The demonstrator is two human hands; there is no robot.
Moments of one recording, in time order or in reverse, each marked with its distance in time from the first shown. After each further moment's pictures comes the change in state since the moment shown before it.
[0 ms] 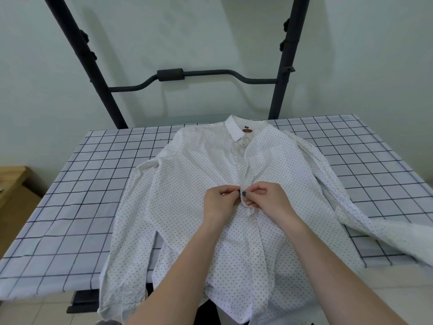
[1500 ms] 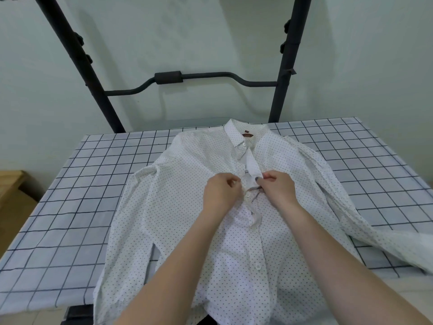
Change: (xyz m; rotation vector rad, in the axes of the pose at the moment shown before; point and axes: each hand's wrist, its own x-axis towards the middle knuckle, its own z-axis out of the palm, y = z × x) left_hand 0.033 0.031 0.005 0.612 0.011 0.301; right_hand 0.052 -0.006 -0.011 -0.176 0.278 0.049
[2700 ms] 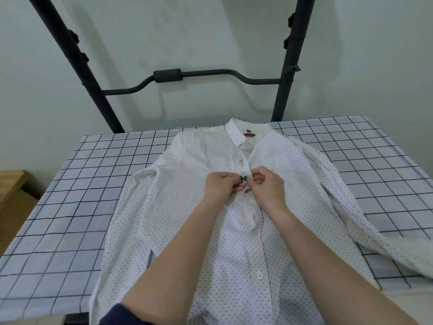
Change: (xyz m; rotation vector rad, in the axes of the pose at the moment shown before) left_hand 0.034 -0.009 0.008 -0.796 -0.122 -0.409; right_hand 0.003 -0.001 0.026 0.047 0.025 -0.215
